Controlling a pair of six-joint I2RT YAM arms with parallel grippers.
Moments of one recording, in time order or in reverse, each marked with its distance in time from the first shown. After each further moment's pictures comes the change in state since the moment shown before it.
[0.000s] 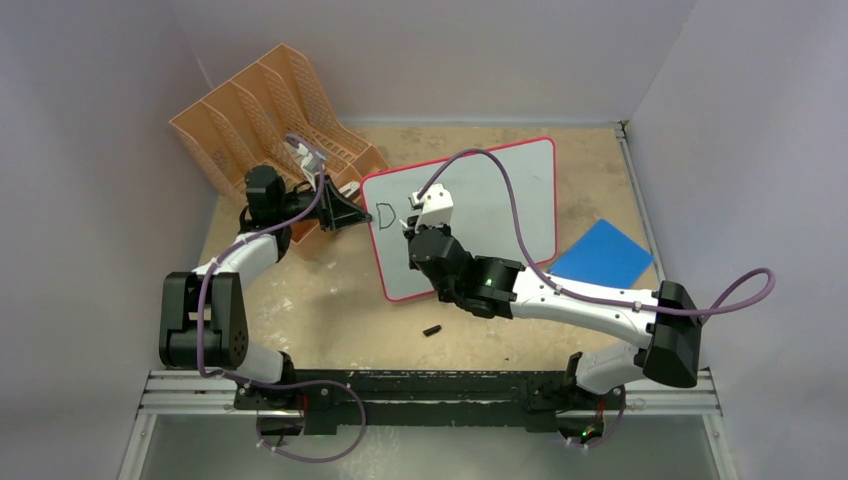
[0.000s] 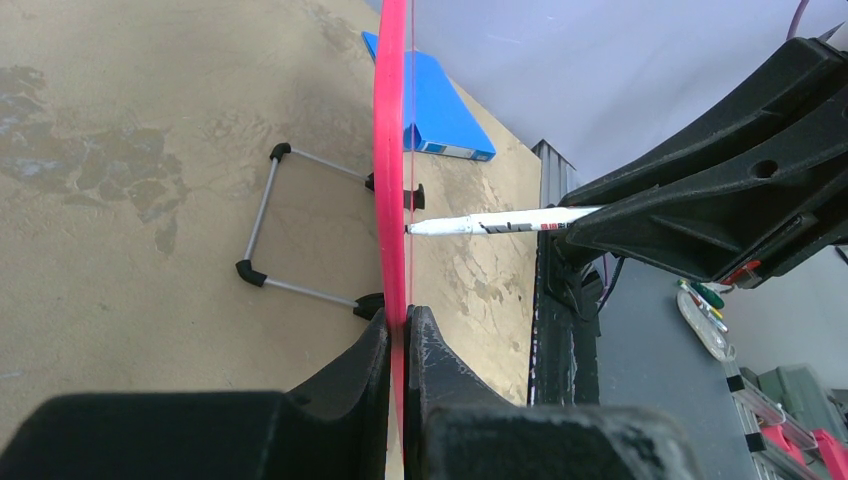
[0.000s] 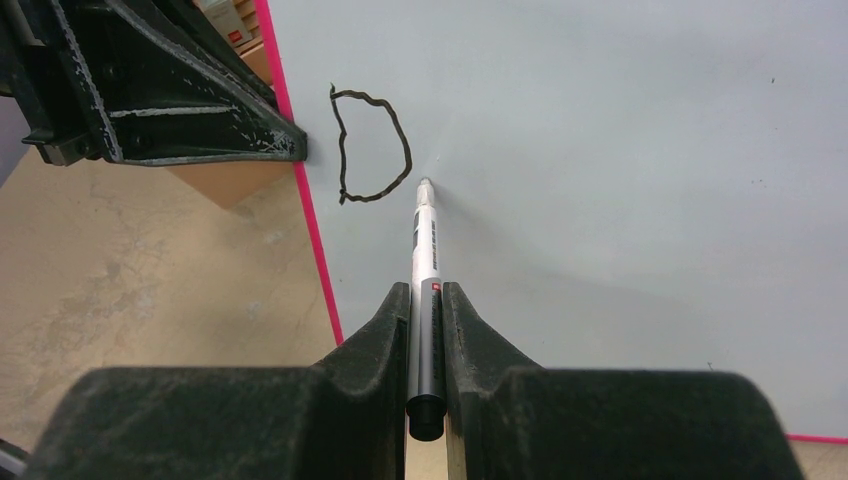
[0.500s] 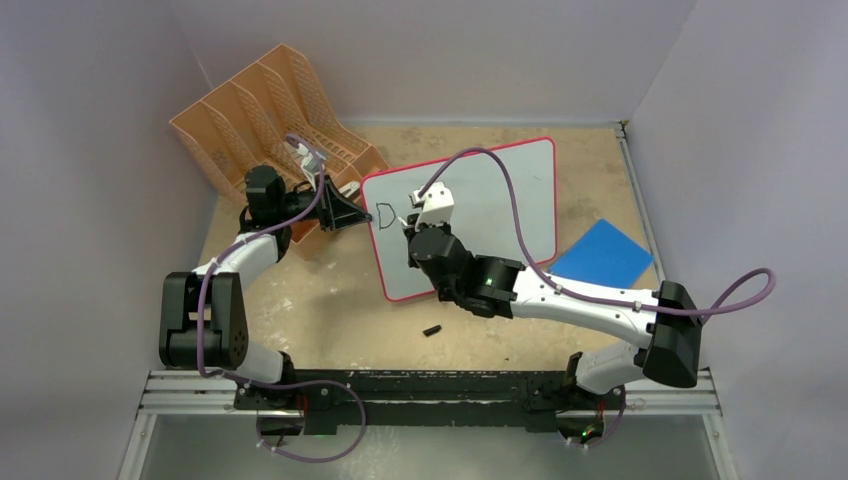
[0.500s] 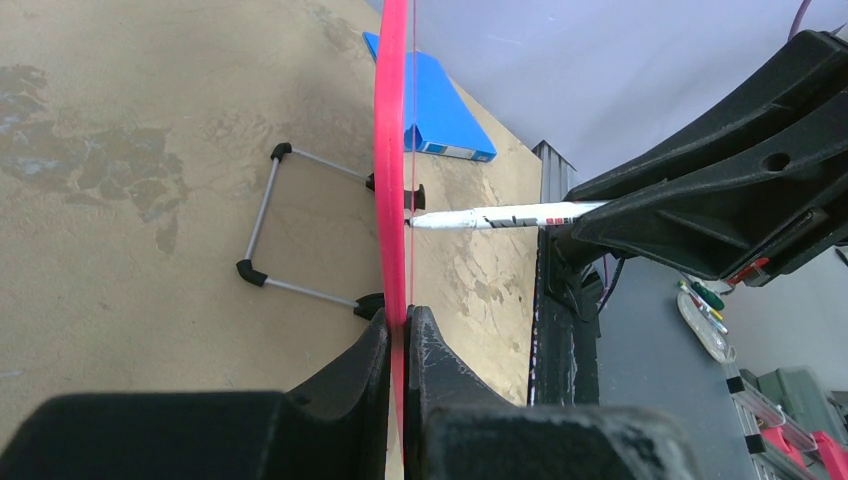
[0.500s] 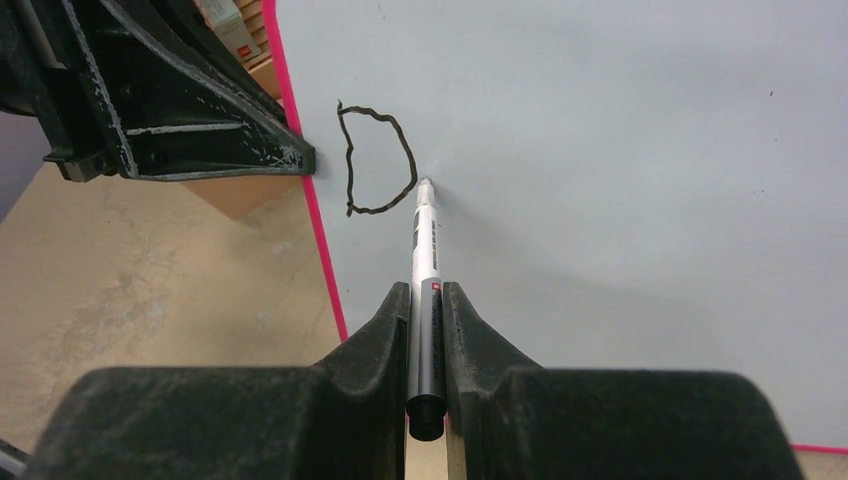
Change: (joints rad) left arm 0.000 0.000 0.000 -0.003 -0.003 0.000; right arm -0.004 -0.001 0.000 0.019 -0.002 -0.003
